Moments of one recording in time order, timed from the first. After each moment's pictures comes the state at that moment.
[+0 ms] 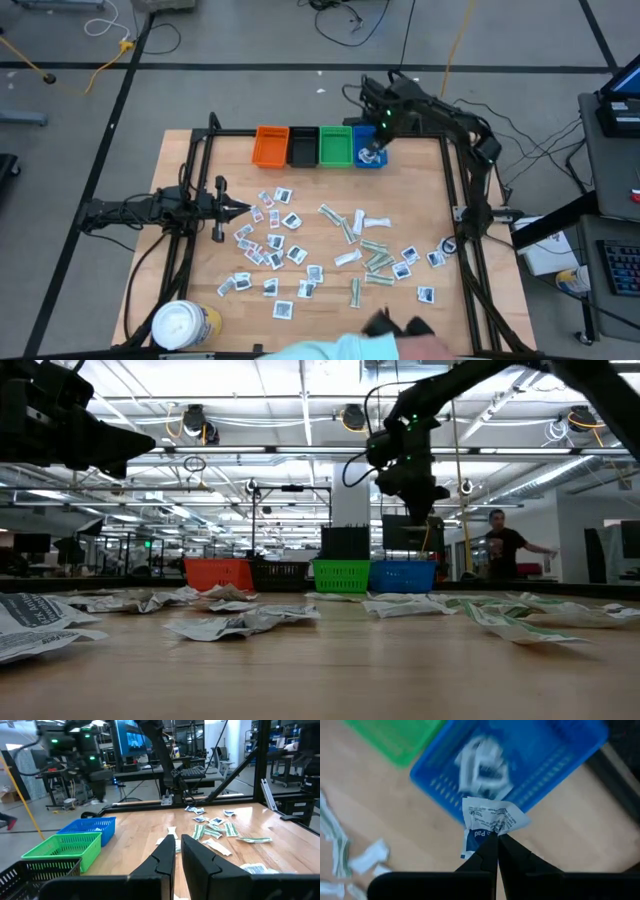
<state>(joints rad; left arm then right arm) 0.00 0.01 0.02 0.03 -0.03 0.10 -0.76 1.97 1.81 -1.39 -0.05 0.06</state>
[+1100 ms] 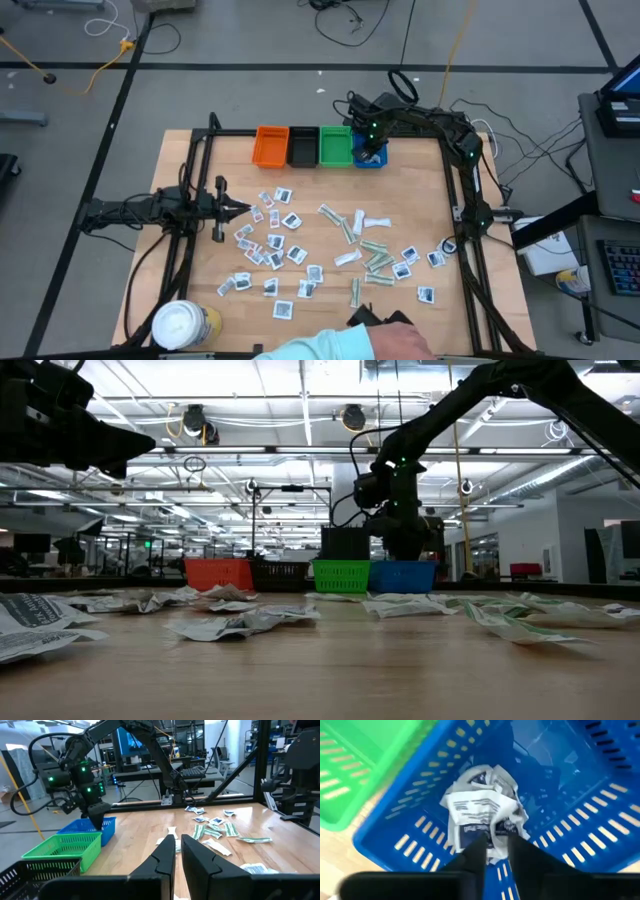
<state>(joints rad) 0.00 0.01 0.02 0.03 -0.03 0.10 -0.75 2.13 1.70 -1.15 -0.05 0.05</state>
